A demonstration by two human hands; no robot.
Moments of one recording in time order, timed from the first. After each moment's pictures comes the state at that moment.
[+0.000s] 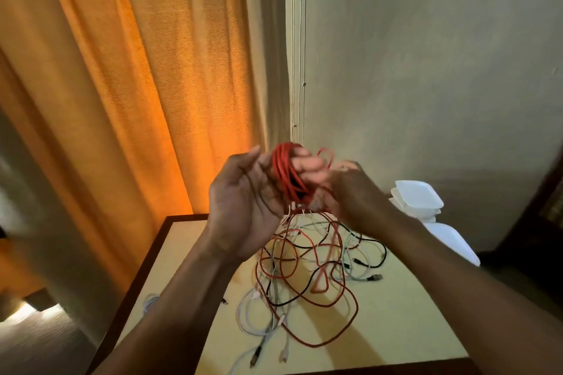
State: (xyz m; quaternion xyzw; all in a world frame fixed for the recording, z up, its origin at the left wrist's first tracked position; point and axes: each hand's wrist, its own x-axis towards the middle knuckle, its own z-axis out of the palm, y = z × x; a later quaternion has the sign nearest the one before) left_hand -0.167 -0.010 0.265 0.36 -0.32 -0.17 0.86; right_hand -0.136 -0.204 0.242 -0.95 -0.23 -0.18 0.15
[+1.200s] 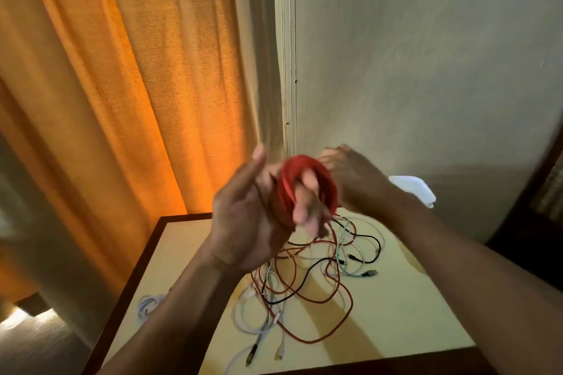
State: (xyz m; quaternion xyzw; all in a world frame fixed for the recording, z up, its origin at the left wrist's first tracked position) left_hand -0.182 -0.023 0.262 0.39 -0.38 -0.22 0.81; right_hand -0.123 -0.217 0.261 -0.92 -0.31 -0.25 0.03
